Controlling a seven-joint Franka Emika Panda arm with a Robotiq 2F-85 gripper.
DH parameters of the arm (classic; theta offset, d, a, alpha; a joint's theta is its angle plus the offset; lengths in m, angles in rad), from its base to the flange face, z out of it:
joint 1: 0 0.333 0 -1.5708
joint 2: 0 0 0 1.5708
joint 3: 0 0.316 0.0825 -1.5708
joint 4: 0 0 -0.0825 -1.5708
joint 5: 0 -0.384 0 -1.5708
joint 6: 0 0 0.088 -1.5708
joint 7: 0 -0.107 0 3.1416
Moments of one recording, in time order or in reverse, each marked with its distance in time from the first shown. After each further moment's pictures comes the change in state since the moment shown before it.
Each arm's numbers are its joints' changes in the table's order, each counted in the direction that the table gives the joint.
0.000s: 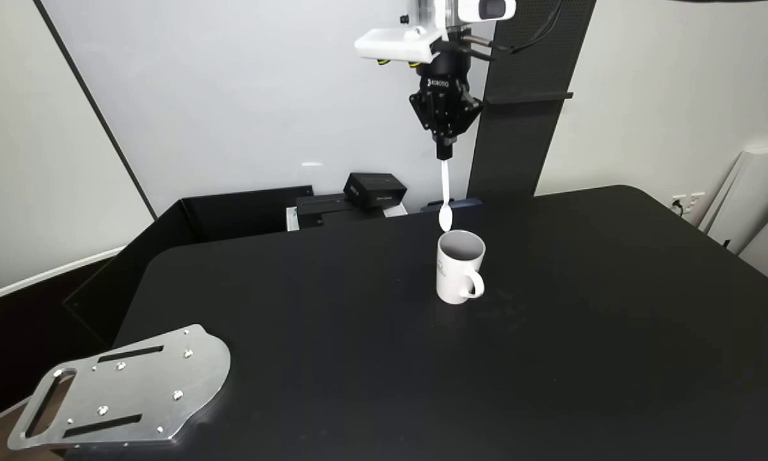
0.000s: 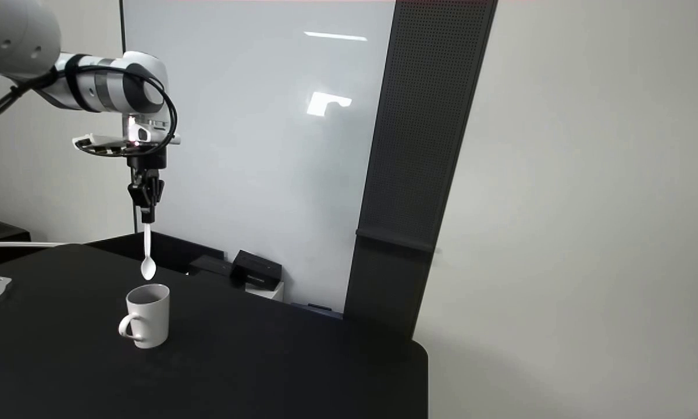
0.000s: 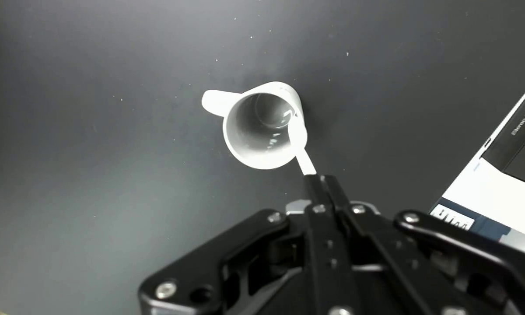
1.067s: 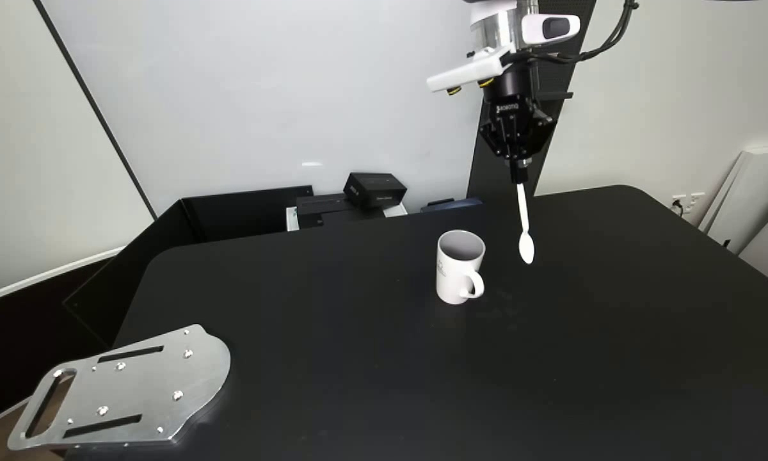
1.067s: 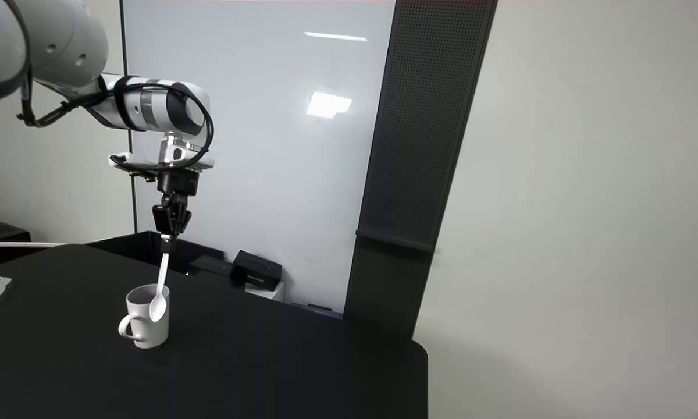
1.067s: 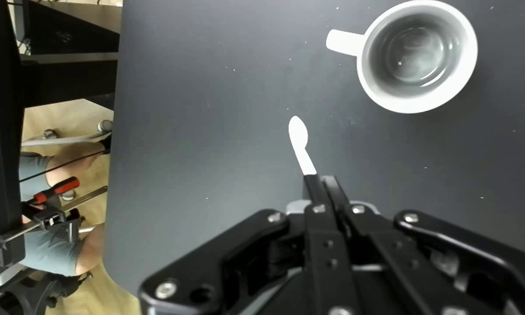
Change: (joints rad) arm -0.102 -0.040 -0.013 0.140 0.000 -0.181 0.005
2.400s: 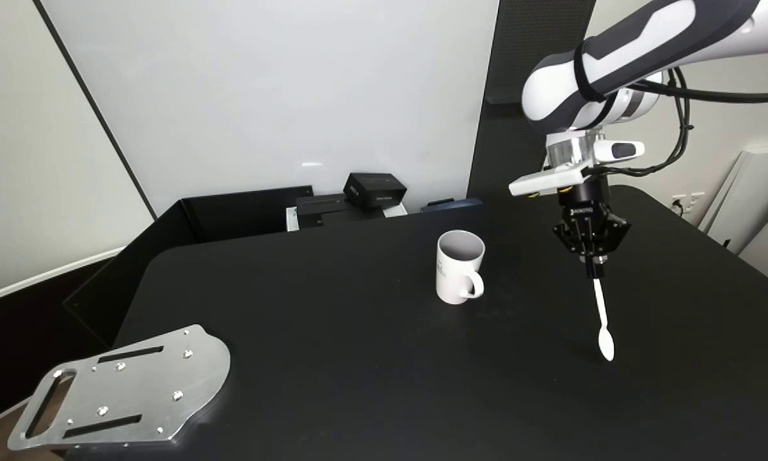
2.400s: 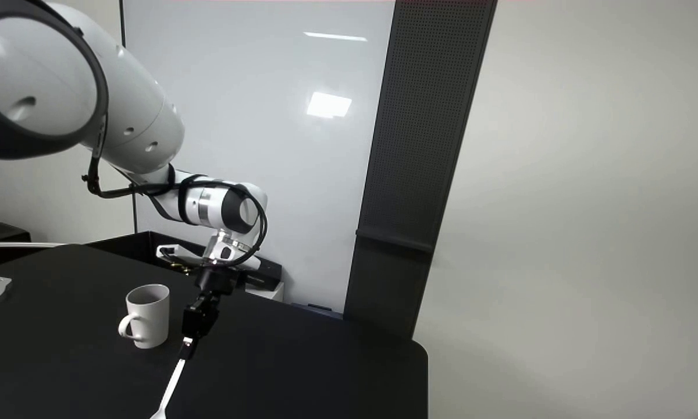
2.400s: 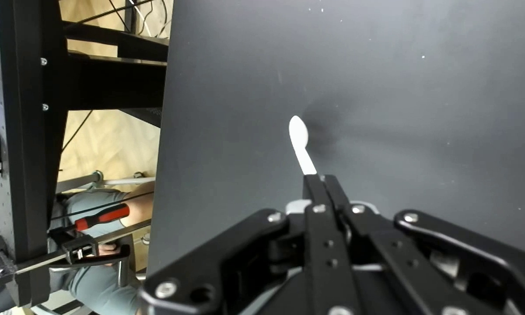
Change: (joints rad) arm -0.186 0.086 0.016 0.287 -0.041 0.095 0.114
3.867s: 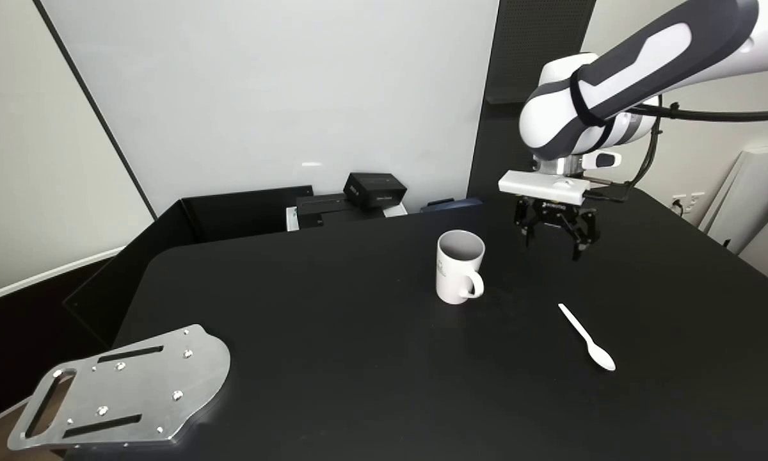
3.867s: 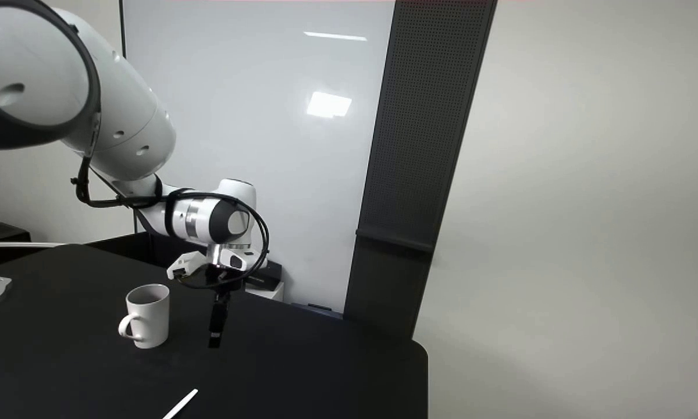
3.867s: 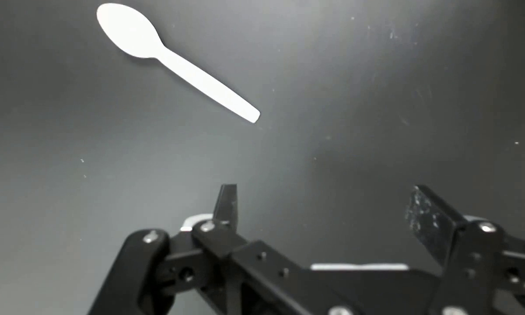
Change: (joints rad) arm 0.016 -0.026 0.012 0.117 0.043 0.506 0.270
